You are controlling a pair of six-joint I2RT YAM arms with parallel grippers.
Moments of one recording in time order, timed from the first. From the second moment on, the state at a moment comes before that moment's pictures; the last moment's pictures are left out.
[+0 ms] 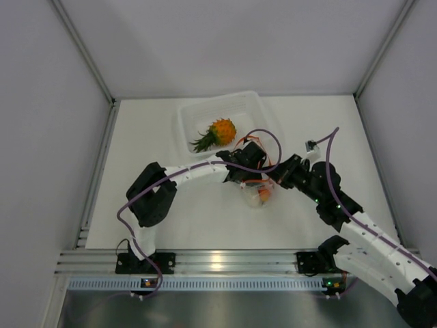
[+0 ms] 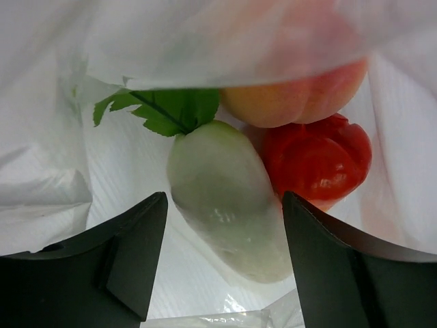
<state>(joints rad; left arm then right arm) -0.93 1.92 1.43 -0.50 -0.17 -0.59 0.55 0.75 0.52 0.03 -0.13 0.97</state>
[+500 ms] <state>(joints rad) -0.93 1.99 1.44 -0.49 -0.17 -0.61 0.55 0.76 0.50 0.02 -0.09 0.94</state>
